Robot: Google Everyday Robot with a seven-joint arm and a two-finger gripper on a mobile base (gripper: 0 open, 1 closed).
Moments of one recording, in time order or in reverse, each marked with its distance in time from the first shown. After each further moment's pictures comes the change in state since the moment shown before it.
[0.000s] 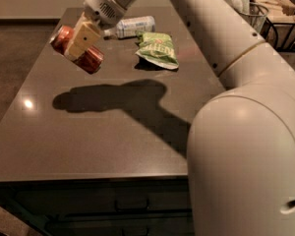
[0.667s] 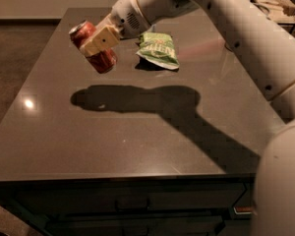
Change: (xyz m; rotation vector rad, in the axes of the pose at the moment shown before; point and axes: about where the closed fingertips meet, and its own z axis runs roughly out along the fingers) arm 0.026 -0.004 -0.037 0.151 -0.221 0.112
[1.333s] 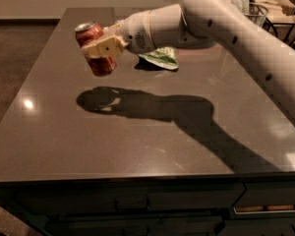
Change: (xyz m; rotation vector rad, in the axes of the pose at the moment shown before) arm 0.009 0.003 -0.005 0.128 -0.254 0.072
